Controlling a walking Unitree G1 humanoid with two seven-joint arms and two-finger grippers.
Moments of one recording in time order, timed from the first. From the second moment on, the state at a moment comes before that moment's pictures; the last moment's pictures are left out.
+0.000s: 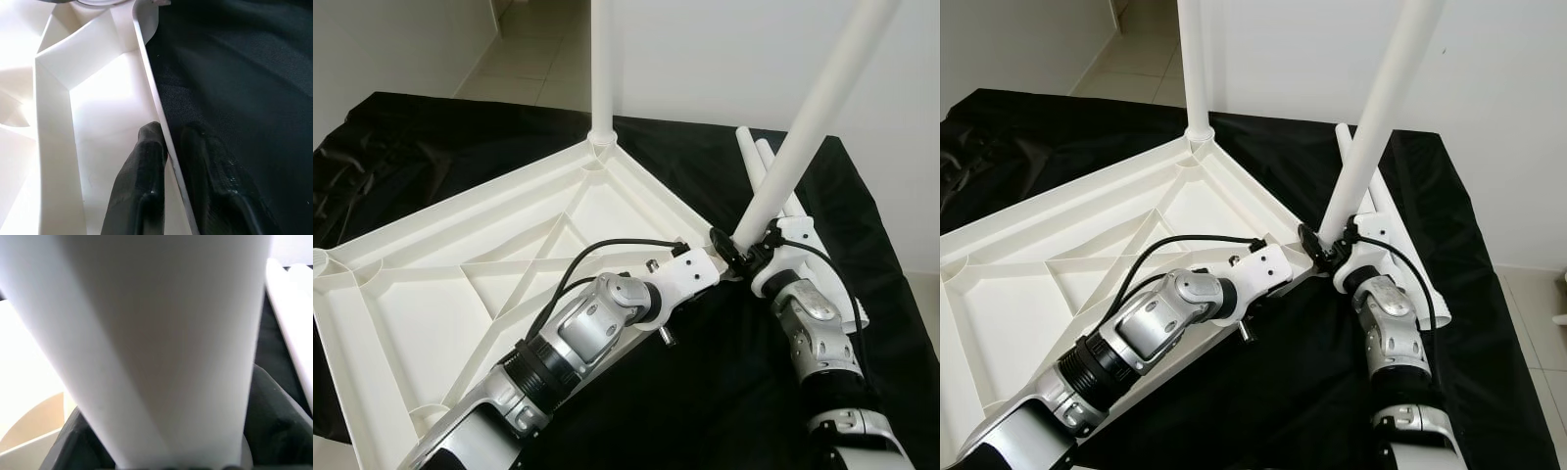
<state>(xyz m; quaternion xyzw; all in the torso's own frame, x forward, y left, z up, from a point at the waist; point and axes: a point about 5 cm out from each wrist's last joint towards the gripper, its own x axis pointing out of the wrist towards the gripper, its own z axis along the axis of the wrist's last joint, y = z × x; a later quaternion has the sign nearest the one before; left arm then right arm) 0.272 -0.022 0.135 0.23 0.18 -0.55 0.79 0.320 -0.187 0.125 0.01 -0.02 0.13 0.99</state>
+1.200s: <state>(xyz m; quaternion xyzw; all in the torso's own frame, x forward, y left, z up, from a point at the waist) 0.269 -0.024 0.134 0.22 0.18 -0.56 0.78 0.301 -0.172 0.132 0.05 -0.02 -0.12 0.99</state>
